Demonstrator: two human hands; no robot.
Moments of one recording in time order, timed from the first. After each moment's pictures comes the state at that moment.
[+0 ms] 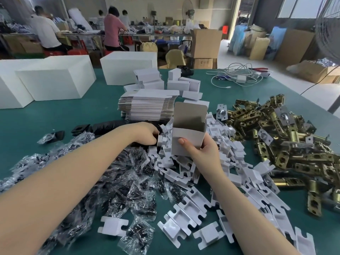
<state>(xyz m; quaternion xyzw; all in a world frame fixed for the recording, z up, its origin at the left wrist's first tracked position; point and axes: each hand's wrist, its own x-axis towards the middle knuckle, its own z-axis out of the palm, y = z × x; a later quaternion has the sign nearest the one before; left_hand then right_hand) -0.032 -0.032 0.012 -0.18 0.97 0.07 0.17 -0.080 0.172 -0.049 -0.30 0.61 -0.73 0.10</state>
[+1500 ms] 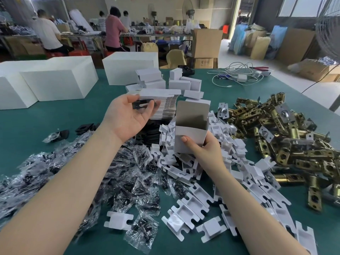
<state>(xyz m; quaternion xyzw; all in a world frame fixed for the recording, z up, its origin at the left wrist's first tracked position) 0.026 -0.011 0.058 -0.13 0.31 0.92 -0.19 -0.081 0.172 -0.050 -0.32 0.62 -0.71 0.09</state>
